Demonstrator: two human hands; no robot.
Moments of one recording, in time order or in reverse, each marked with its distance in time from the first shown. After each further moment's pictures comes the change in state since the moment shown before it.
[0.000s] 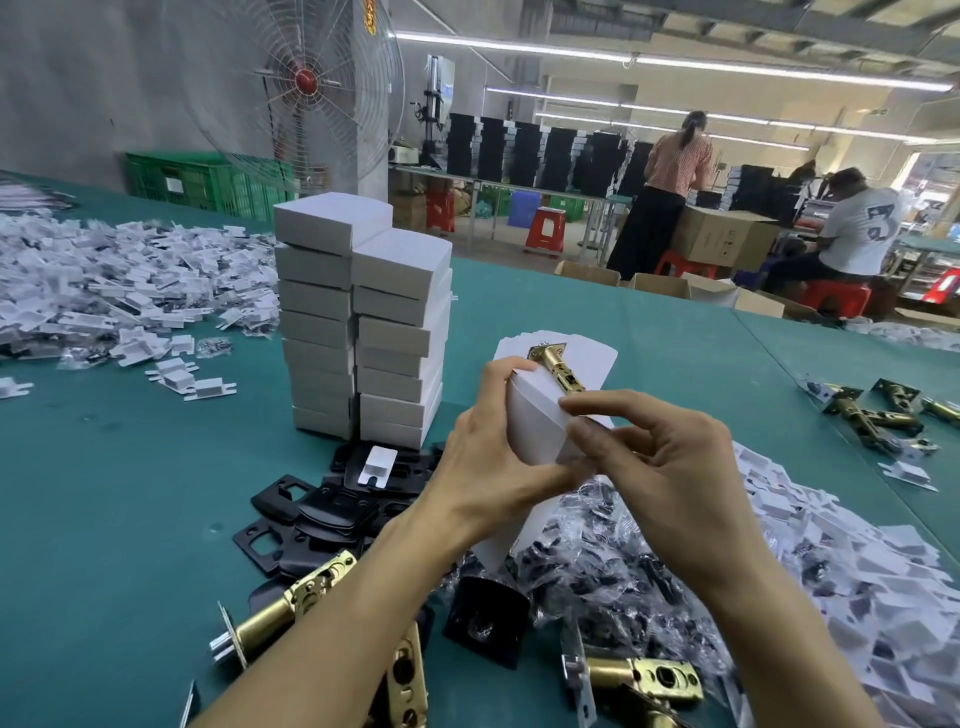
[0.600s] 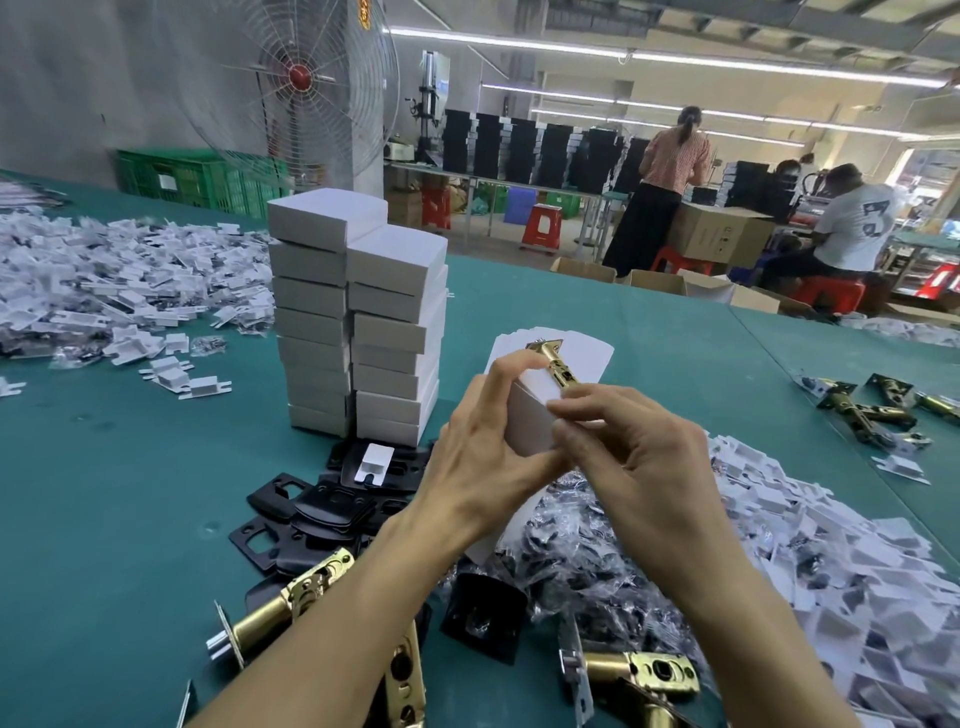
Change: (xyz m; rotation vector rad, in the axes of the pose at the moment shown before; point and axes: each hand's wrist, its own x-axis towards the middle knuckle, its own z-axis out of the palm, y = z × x) left_hand 0.001 -0.005 0.003 0.095 0.036 0.094; right_hand -0.002 0.003 0.012 -0.150 0.060 -0.080
